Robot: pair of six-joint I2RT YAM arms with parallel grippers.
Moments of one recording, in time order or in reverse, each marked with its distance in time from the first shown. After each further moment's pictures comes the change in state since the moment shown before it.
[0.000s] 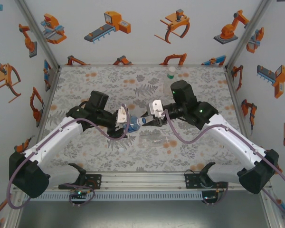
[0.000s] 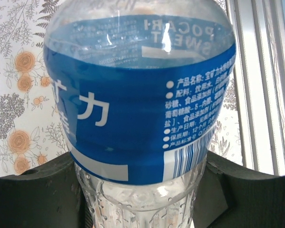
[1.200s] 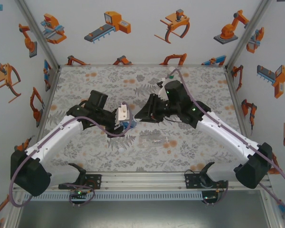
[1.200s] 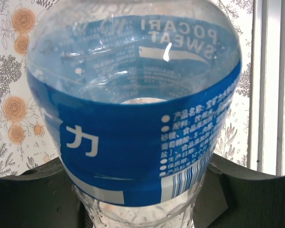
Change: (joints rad) left arm 0.023 0.022 0.001 -0.026 -0.097 -0.031; right arm 0.020 0.071 0.003 0.044 0.431 1.909
